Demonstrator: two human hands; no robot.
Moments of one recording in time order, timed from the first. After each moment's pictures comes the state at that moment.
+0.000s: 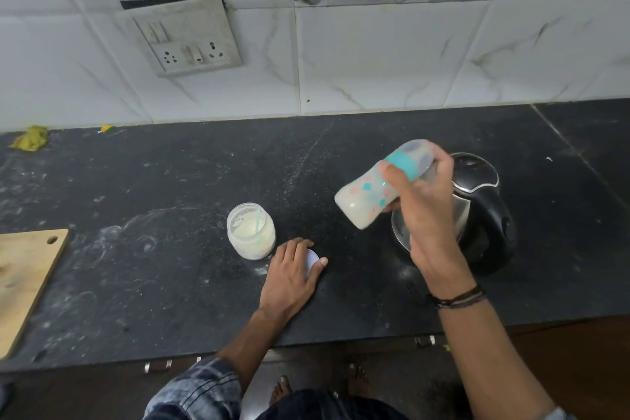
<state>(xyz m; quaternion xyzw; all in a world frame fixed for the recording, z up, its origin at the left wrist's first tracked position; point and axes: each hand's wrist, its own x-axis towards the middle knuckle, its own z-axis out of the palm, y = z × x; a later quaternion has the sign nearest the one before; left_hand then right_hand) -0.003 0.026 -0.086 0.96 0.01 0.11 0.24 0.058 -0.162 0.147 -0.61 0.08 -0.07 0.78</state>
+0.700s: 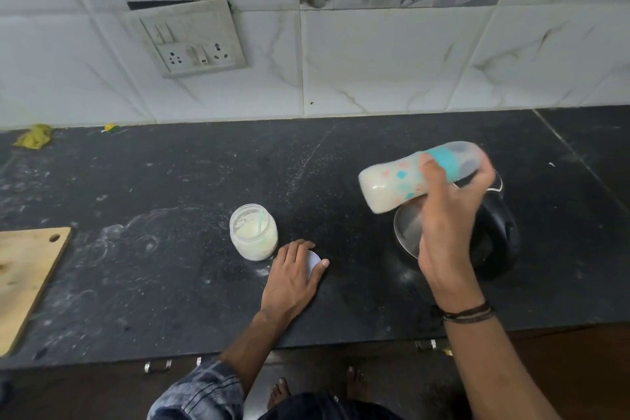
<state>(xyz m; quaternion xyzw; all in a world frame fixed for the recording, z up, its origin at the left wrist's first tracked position) -0.003 0.025 -0.087 0.96 0.01 0.12 0.25 0.056 -0.165 0.147 -0.56 0.10 -0.15 0.81</state>
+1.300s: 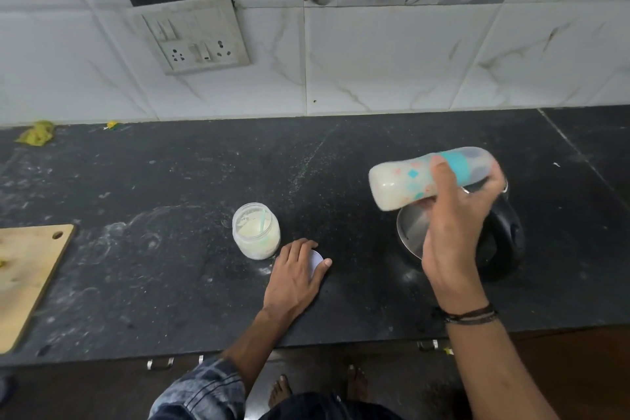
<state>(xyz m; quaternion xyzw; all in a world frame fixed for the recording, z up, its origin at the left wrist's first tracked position) -0.003 0.026 -0.087 0.96 0.01 0.12 0.25 0.057 -0.168 0.141 -0.55 0.11 -0.16 0.81</state>
